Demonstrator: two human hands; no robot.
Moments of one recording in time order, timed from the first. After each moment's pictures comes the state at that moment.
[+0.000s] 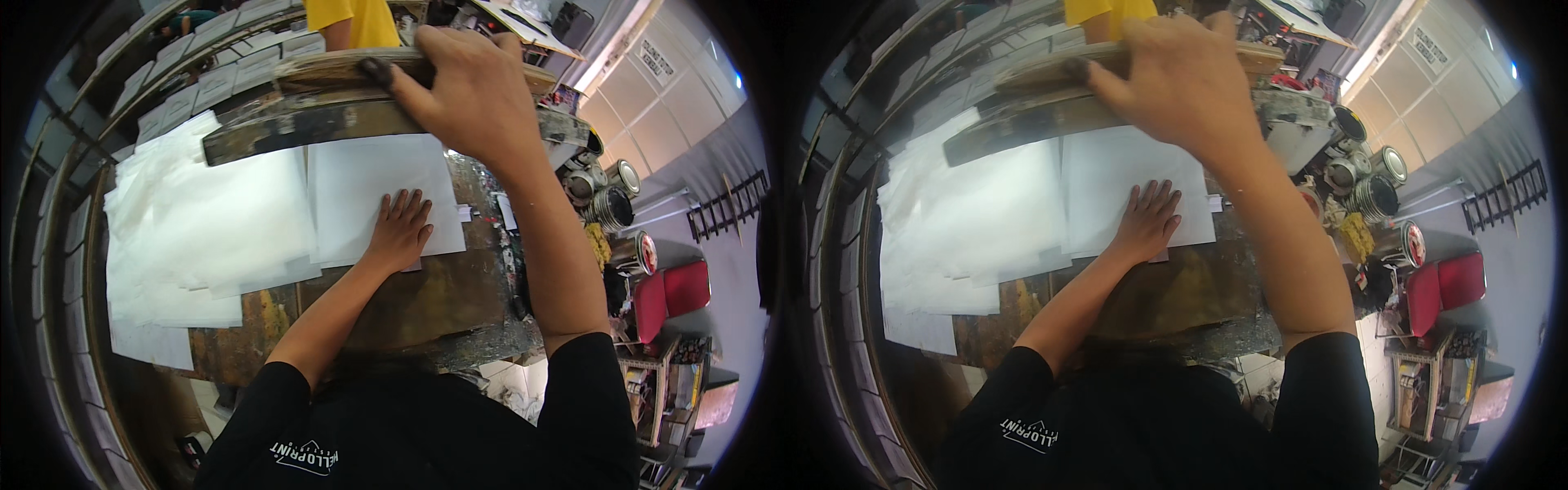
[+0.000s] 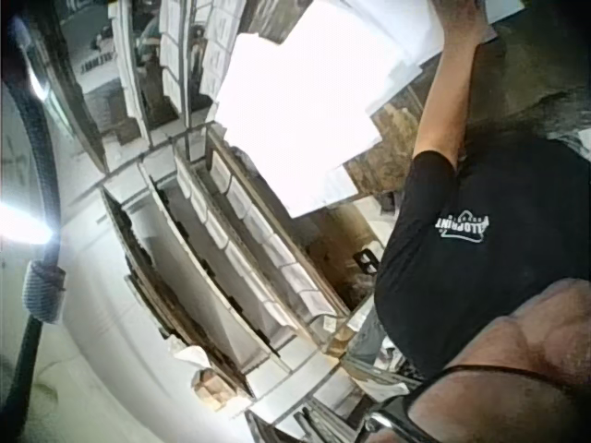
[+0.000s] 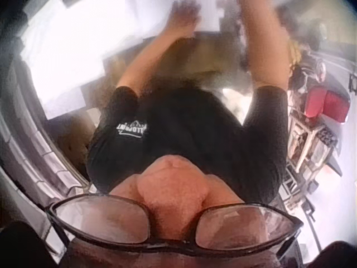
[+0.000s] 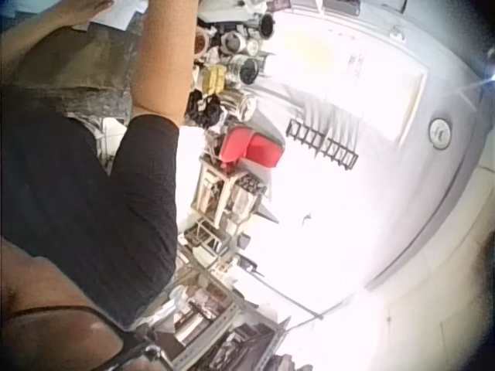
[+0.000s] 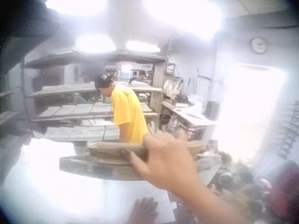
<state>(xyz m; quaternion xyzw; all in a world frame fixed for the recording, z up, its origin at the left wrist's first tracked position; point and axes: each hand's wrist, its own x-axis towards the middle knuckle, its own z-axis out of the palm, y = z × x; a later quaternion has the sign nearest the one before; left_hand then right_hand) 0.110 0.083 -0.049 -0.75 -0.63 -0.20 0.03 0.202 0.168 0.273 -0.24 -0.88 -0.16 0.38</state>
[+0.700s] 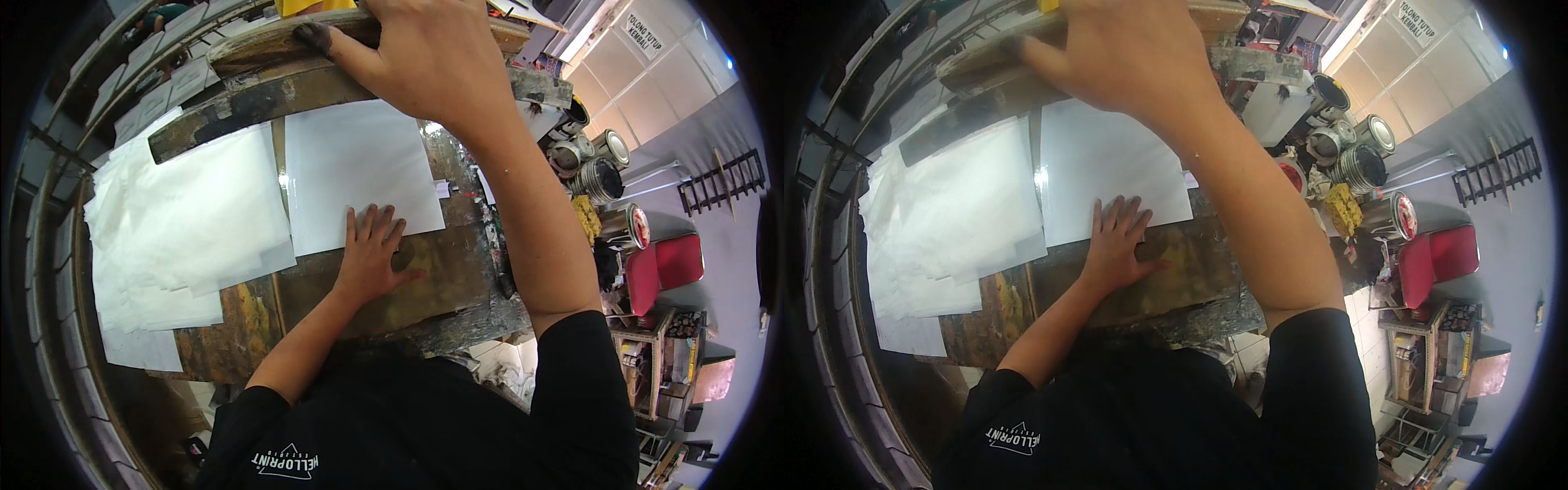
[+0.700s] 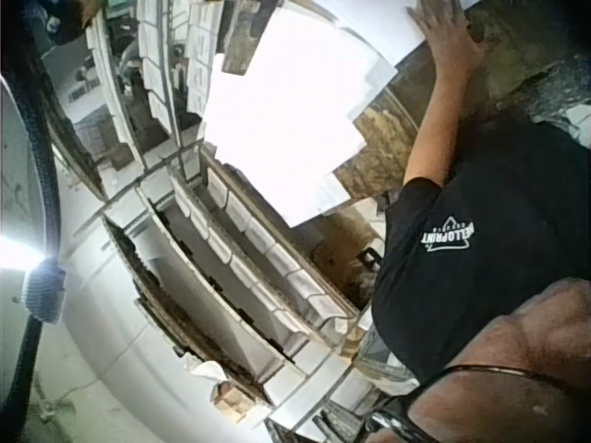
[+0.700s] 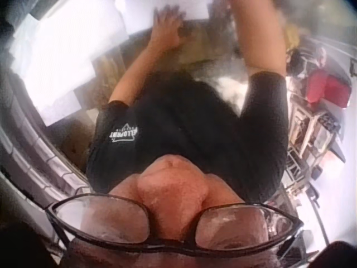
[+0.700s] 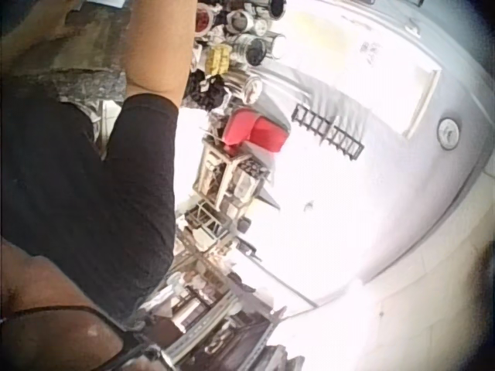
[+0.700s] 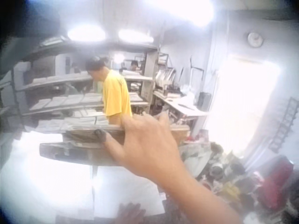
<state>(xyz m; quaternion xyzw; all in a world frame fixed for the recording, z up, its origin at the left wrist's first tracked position) 0.133 0.003 -0.021 -0.74 -0.62 -0.25 0.00 0.207 0.154 0.311 -0.30 -0.92 0.00 0.25</state>
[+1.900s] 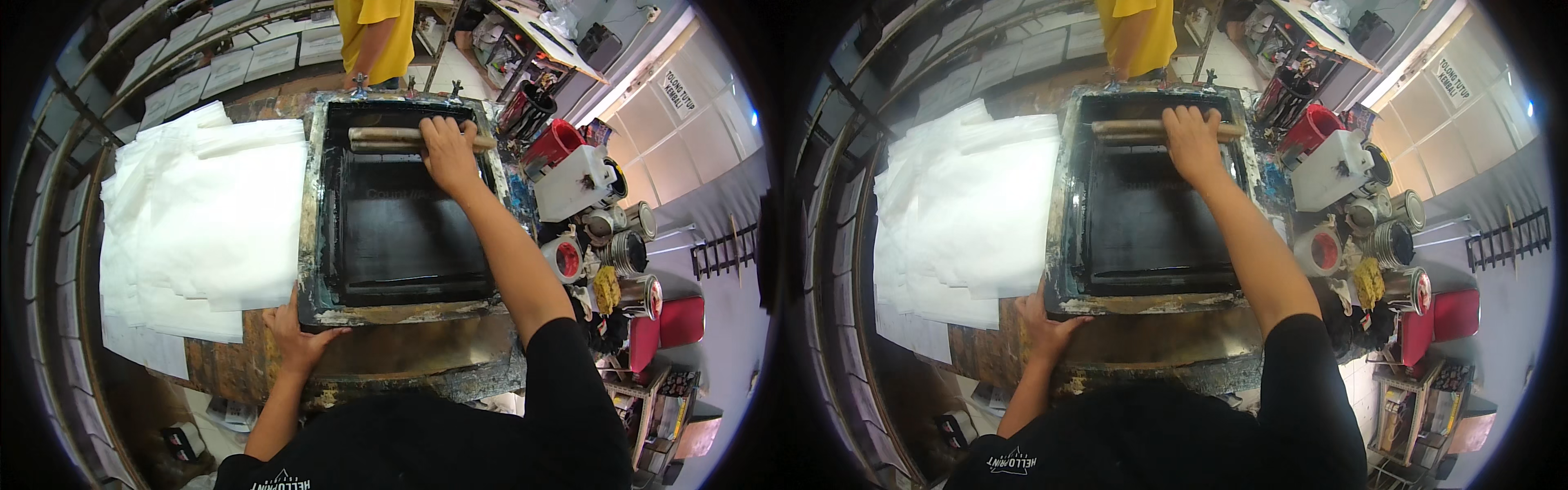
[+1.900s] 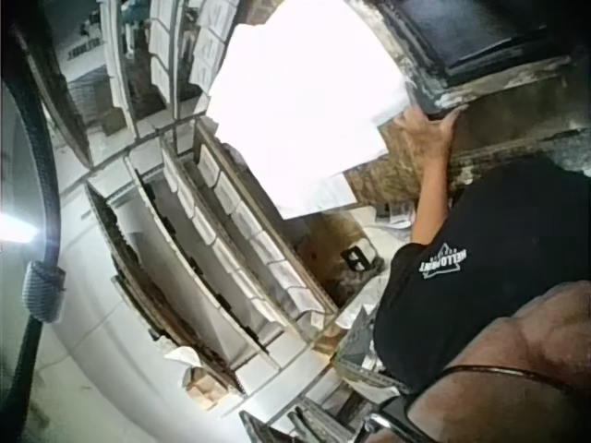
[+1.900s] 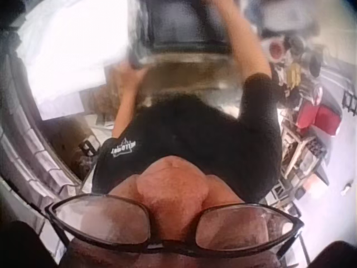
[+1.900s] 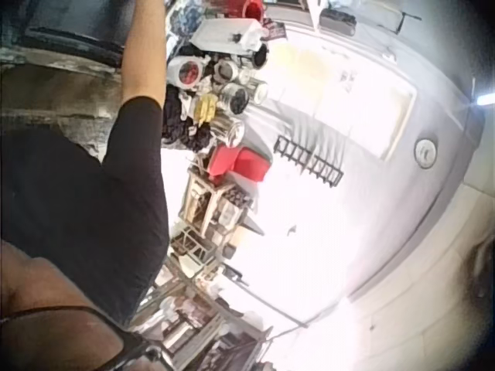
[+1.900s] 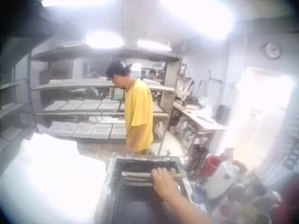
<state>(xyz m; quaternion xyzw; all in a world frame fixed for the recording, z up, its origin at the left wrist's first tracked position) 0.016 -0.128 -0.019 -0.49 -0.80 -0.35 0.03 0.143 0.293 0.053 -0.28 -0.92 -0.13 0.25</state>
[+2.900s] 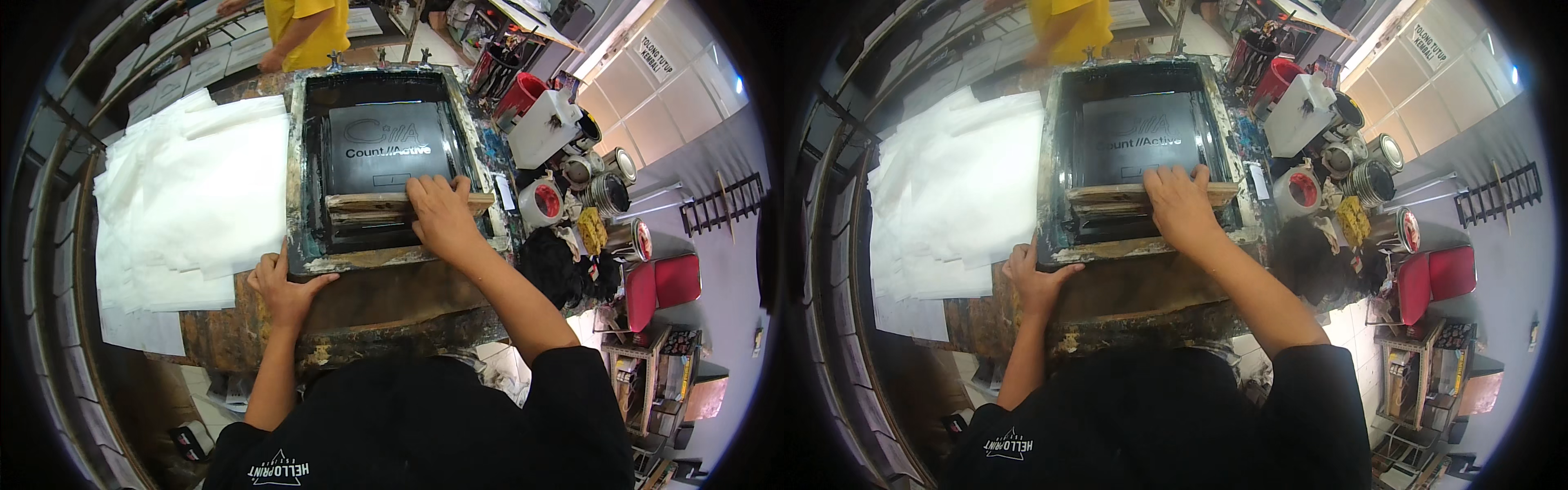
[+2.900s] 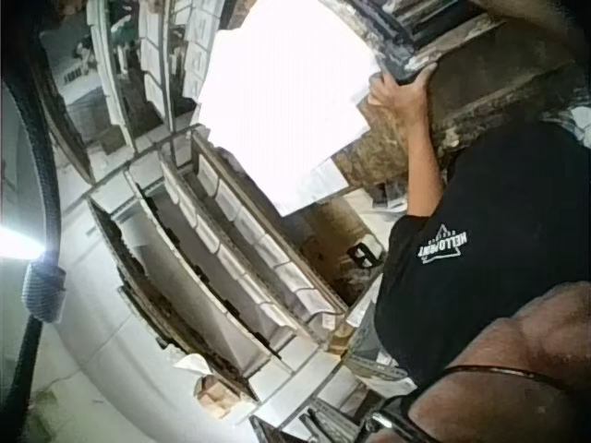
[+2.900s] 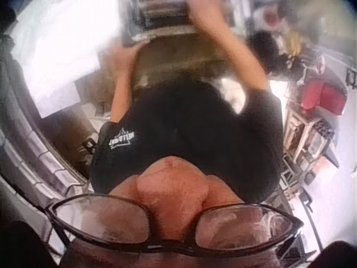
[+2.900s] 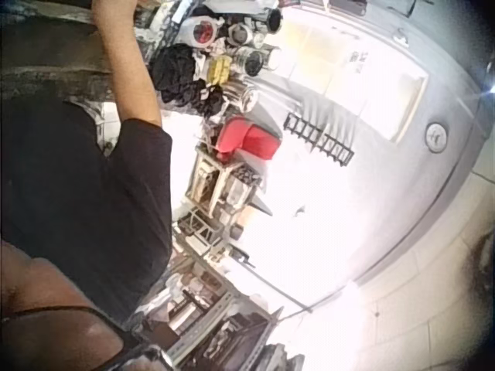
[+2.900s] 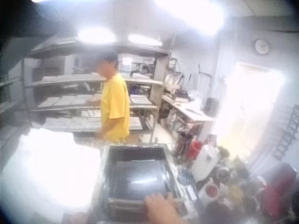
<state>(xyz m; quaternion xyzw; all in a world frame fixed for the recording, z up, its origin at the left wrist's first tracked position) 0.023 -0.128 -0.012 -0.47 -0.83 -0.31 0.06 0.253 0.097 0.075 -0.28 -0.95 -0.04 0.14</state>
